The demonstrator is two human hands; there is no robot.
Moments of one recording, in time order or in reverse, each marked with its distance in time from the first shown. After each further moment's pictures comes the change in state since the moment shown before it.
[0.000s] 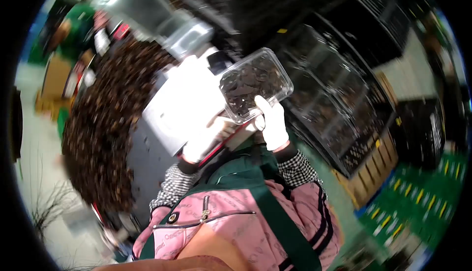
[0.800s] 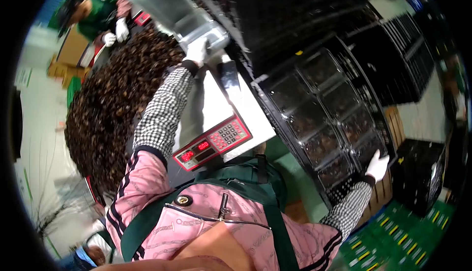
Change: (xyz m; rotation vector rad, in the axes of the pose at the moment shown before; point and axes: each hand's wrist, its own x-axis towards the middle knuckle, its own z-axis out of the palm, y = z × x) left_hand 0.289 0.057 -0.191 1.520 0.617 0.591; right_hand 0.006 -0.223 -0.359 -1.784 1.258 -0.080
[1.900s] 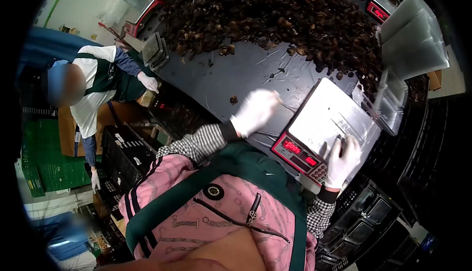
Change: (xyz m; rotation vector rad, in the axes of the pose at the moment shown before) left_hand -0.438 0.024 -0.208 -0.085 0.411 -0.576; right_hand -0.444 -0.406 -0.069 0.710 -0.283 -1.791
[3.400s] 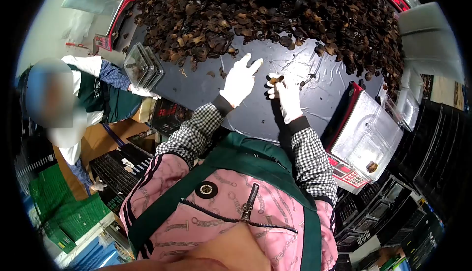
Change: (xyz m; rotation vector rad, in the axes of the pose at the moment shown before) left_hand -0.016 -0.235 -0.038 0.239 -0.263 -0.317; right_hand 0.061 -0.207 0.300 1.222 -0.686 0.753
